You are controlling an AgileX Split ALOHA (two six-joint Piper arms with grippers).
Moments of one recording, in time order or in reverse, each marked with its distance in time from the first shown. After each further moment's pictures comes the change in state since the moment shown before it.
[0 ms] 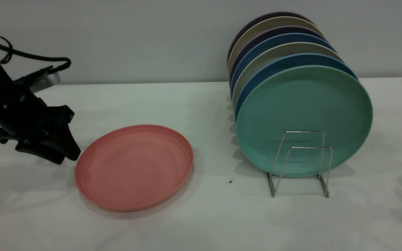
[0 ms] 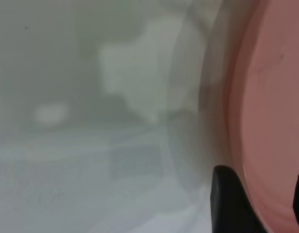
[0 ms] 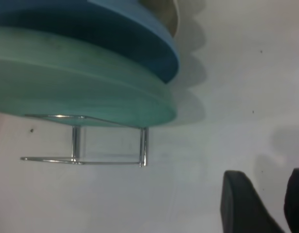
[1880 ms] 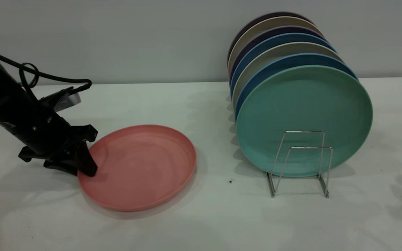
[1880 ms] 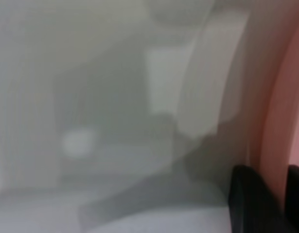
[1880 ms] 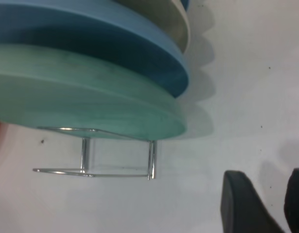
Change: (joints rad) left arm -0.060 0.111 -0.008 -0.124 -0.099 0.051; right arm 0.000 0.000 0.000 0.086 0.005 -0.081
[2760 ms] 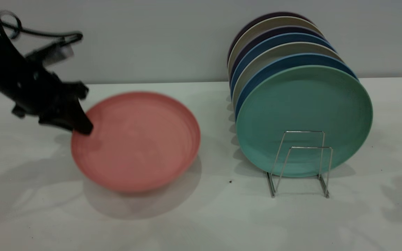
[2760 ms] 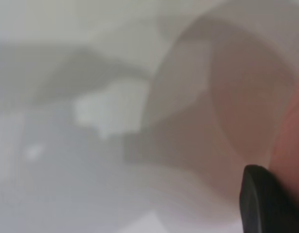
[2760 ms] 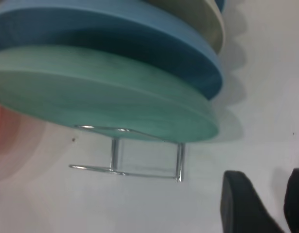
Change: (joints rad) left arm 0.000 -0.204 0.000 0.005 0.076 0.058; right arm 0.000 -0.026 0.000 0.062 0.069 -0.058
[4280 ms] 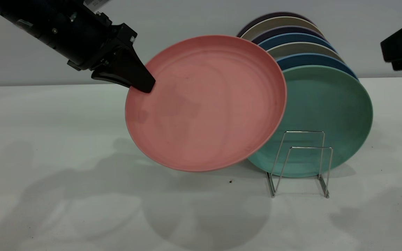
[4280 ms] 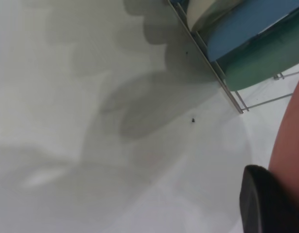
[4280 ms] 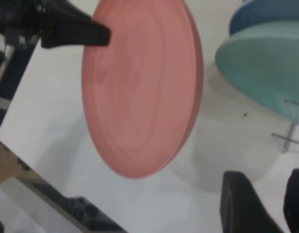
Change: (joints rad) left arm -0.211 -0.165 0.009 -0.163 0.133 0.154; right arm 0.077 -0.133 0.000 0.037 0.397 0.005
